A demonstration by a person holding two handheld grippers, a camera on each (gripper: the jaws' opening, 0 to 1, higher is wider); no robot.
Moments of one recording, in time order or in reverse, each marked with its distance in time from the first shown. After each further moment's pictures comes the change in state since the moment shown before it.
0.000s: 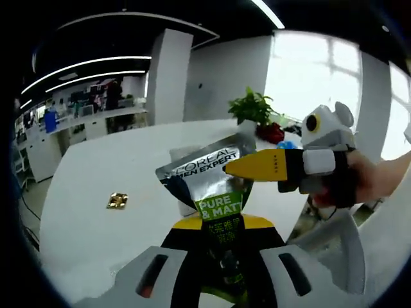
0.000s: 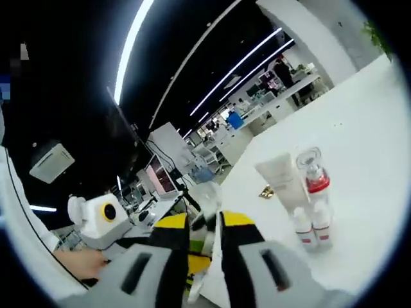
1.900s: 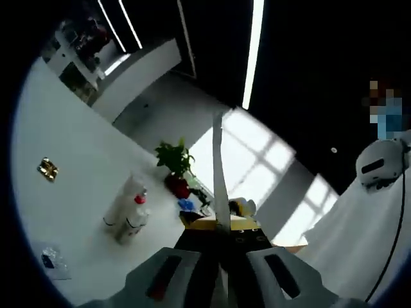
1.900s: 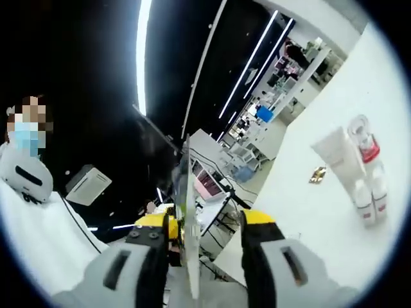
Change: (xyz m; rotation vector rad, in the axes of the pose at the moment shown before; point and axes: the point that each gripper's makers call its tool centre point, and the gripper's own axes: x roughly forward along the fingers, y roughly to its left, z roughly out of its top) left arm -0.100 0.017 0.069 -0.616 -0.365 -0.687; right arm 0.012 0.083 -0.026 0.185 0.019 0.290
